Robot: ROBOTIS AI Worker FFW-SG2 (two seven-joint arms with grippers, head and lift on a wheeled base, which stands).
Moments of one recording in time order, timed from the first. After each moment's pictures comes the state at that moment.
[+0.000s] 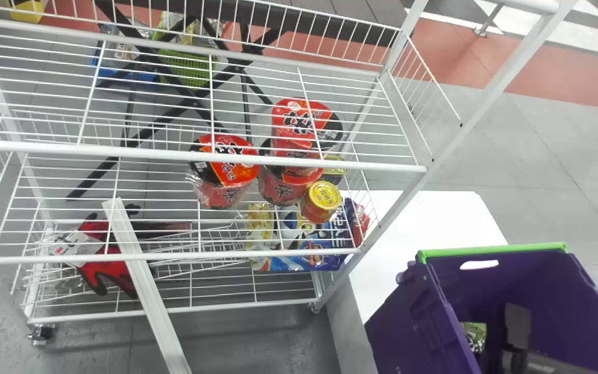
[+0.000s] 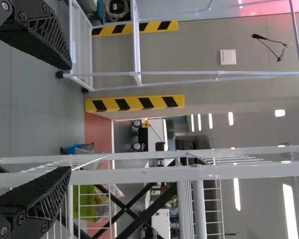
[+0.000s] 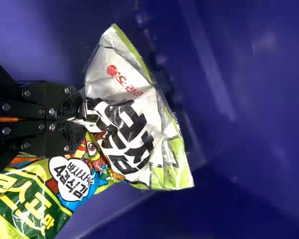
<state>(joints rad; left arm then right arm) 0.45 0.20 0.13 -1.41 0.20 -0.62 -0.07 0.11 -0.33 -0.65 -1.07 0.04 0.76 0.36</state>
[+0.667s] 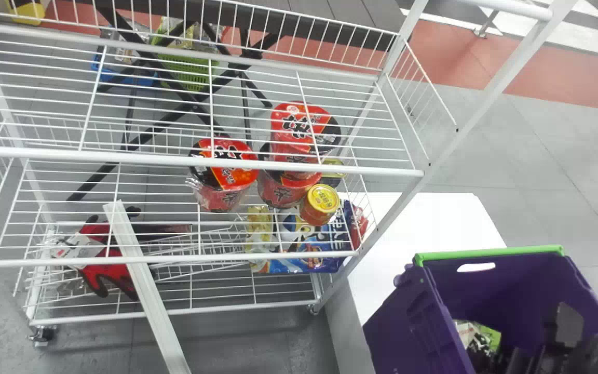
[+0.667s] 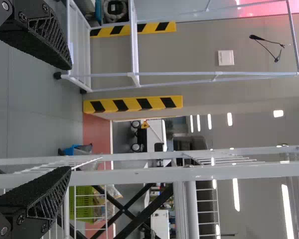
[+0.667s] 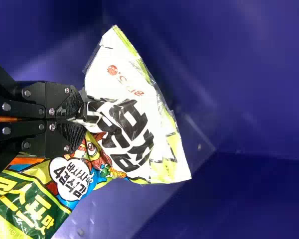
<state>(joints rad) 0.45 0.20 0.14 -1.41 0.19 -0.62 -0.07 0.18 -0.20 -0.86 -1.59 -0.03 1.29 0.43</state>
